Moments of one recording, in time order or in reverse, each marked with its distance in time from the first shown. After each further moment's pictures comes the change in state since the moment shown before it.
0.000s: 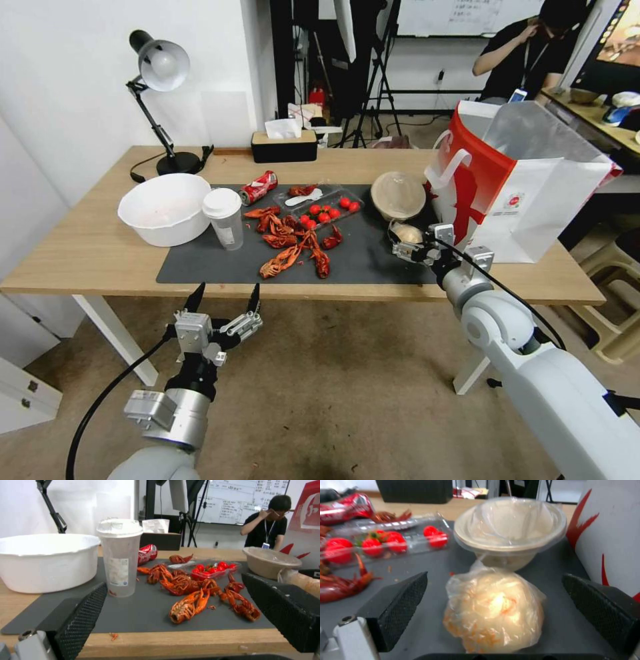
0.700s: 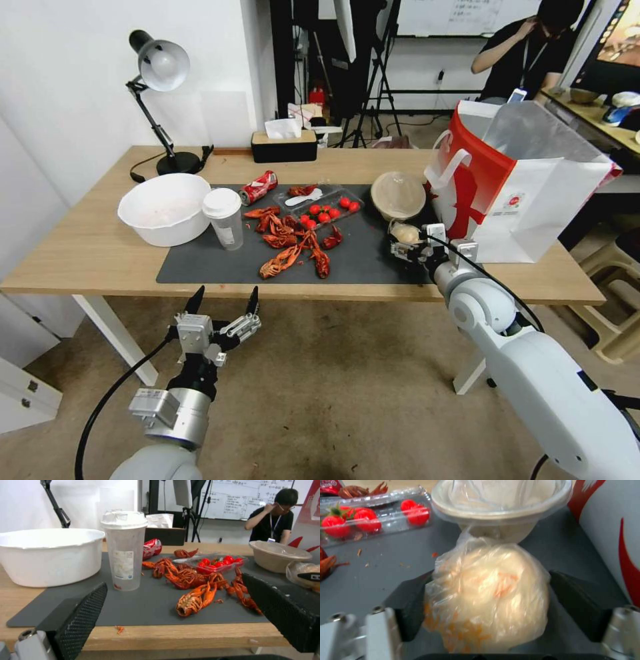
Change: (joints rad) left arm -0.012 0.002 -0.003 0.025 0.006 0.002 -0.012; right arm 0.073 0.024 -0.042 -0.082 0.058 -0.080 0.051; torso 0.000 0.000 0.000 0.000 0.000
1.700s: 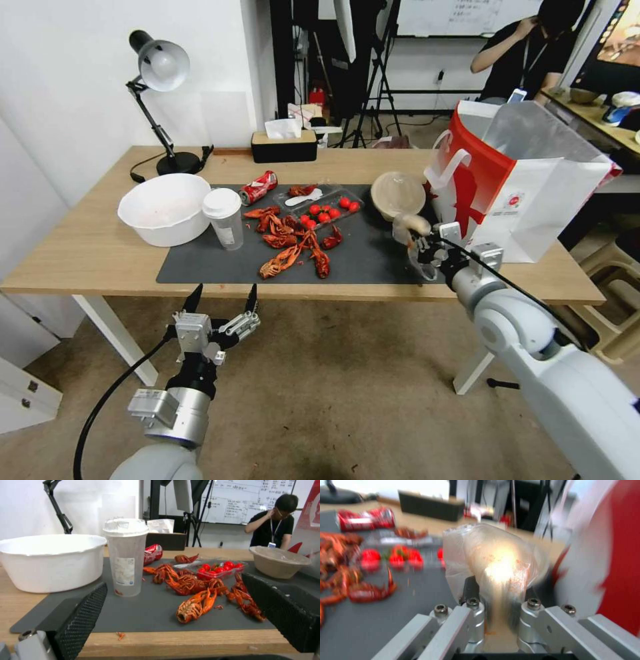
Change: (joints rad) left arm 0.004 0.004 0.006 -0.011 0.003 -0.017 -0.014; right arm -0.137 -0.172 0.129 0.314 -0.102 0.027 -0.081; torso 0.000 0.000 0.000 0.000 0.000
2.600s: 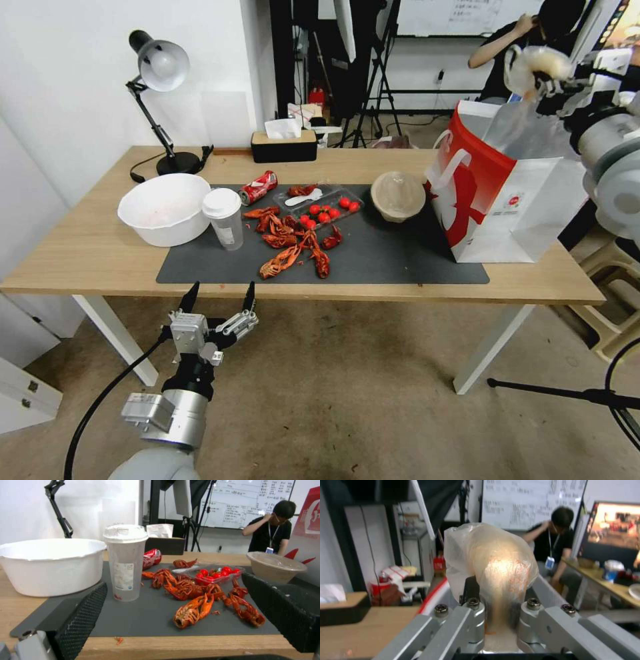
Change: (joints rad) left arm 0.013 -0.006 0.001 -0.014 -0.004 -0.017 0.006; right arm 0.505 -0.179 0.067 -0.139 0.504 -0.208 0.374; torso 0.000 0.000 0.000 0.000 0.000
